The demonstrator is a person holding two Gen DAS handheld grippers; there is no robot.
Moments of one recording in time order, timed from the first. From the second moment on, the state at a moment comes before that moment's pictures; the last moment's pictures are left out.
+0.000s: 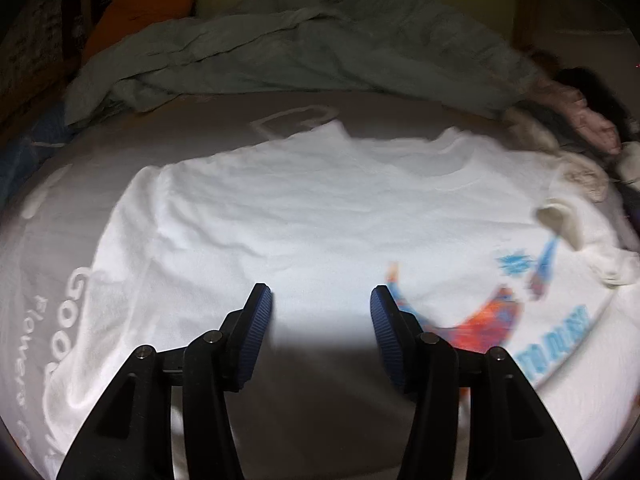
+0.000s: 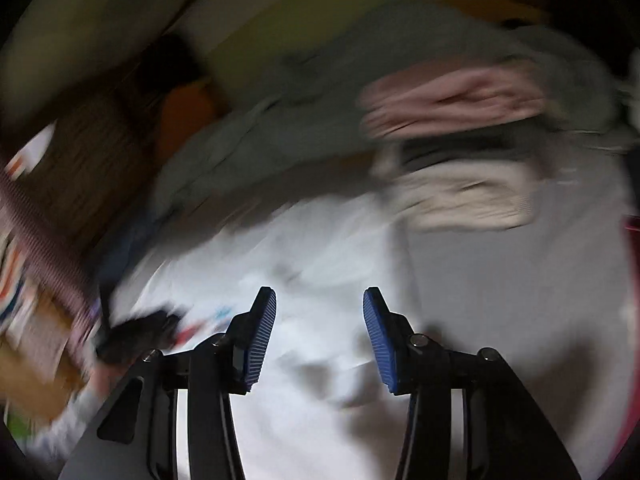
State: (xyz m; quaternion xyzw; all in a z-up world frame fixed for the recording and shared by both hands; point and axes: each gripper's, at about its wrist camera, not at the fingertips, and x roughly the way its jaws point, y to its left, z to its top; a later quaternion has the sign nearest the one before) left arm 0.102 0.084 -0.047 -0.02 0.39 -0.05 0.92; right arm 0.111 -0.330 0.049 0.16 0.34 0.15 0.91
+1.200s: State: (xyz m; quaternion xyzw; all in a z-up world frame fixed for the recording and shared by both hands) left arm 0.162 -0.095 0.025 0.01 0.36 -0.22 0.91; right arm 0.075 -0.290 0.048 0.07 0.36 0.18 0.91
